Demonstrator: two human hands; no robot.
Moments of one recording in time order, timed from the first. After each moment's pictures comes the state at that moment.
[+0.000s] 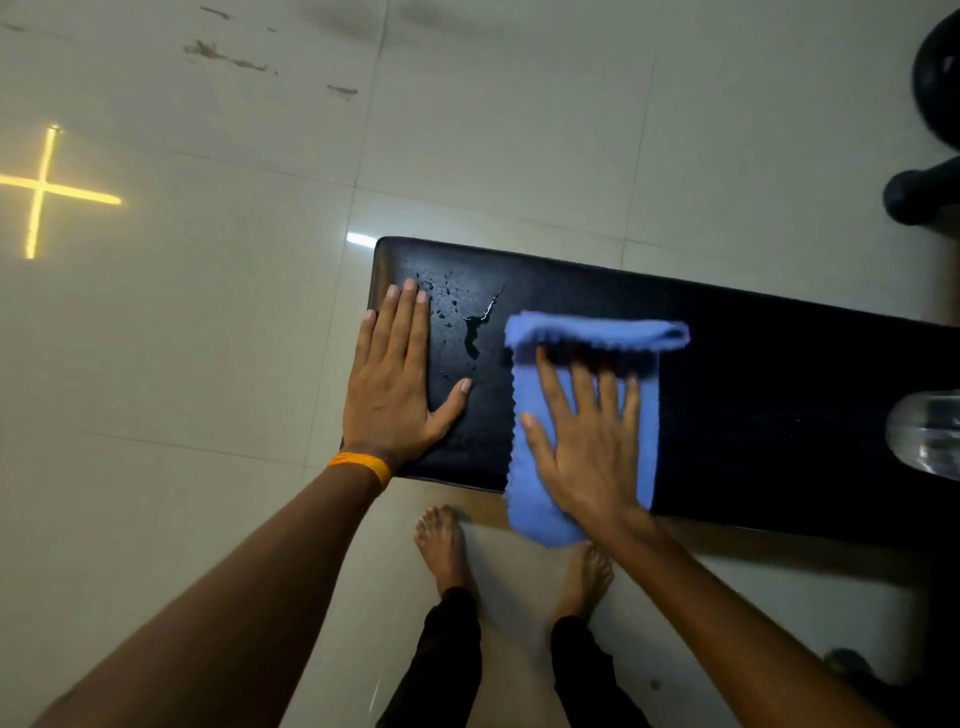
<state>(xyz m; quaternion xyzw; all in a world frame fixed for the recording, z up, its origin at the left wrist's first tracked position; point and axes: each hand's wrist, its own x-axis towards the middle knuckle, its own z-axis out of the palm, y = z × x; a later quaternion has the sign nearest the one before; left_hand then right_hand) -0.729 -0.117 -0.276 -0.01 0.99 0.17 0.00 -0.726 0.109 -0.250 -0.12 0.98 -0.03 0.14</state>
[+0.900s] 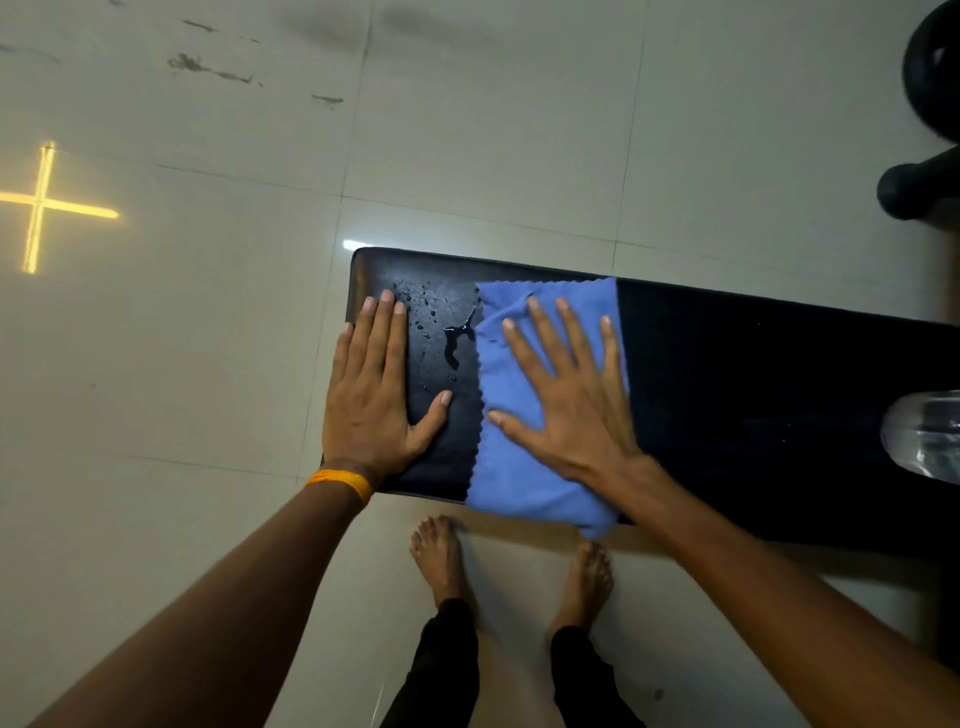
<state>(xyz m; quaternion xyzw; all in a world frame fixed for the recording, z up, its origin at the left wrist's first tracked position) -0.728 -0.116 -0.280 -0.01 0.99 0.17 0.00 -0.782 0.119 -0.259 -0.27 0.96 -0.03 0.11</state>
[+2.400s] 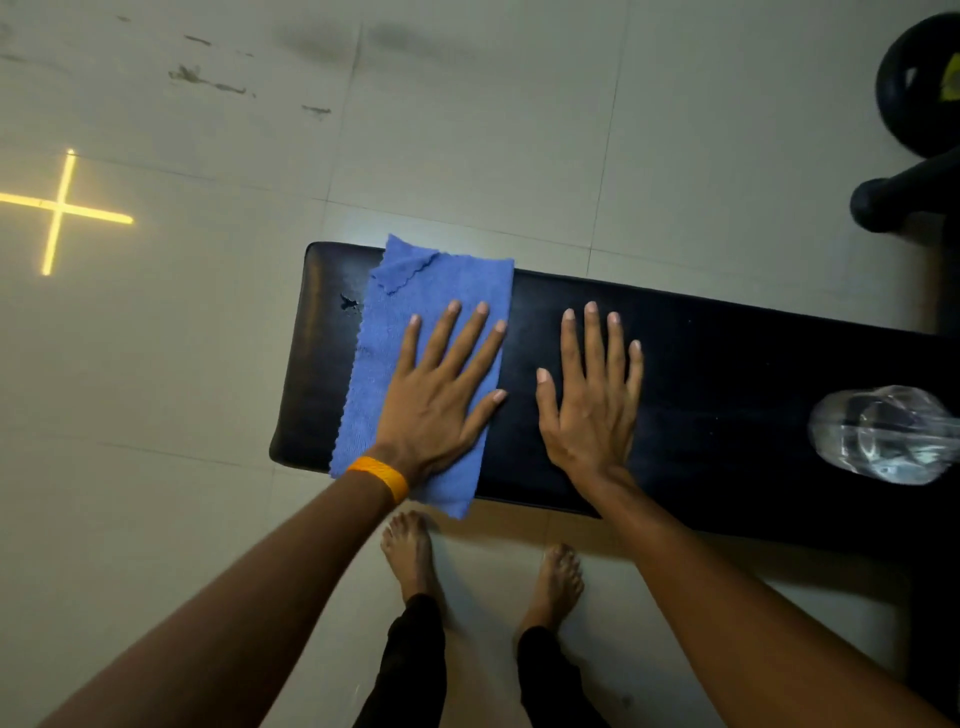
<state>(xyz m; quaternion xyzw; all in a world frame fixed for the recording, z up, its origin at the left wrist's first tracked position) -0.745 -0.009 -0.268 0.11 0.99 0.07 0.07 -0.771 0.186 -0.270 -0.08 0.99 -0.06 0.03</state>
